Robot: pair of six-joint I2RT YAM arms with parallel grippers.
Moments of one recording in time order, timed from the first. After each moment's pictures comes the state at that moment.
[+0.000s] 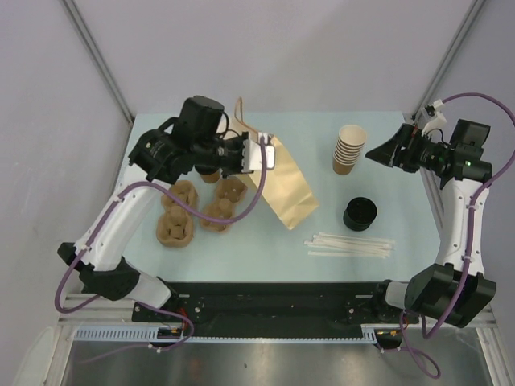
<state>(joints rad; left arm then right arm) -0.69 1.47 1.95 -1.11 0.48 0.93 -0.35 1.27 1.36 -0.75 -0.97 0.12</state>
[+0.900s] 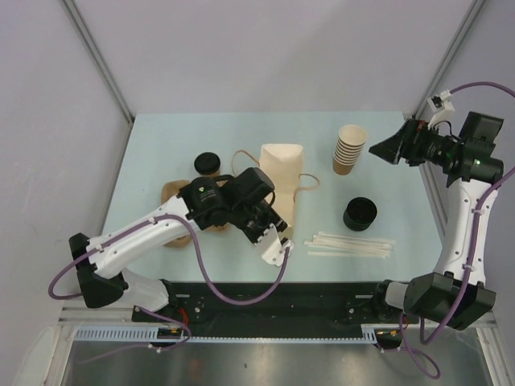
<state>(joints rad) -1.06 1.41 1.50 -1.12 0.25 1.36 -0.37 1.25 1.46 -0.82 -1.01 0.04</state>
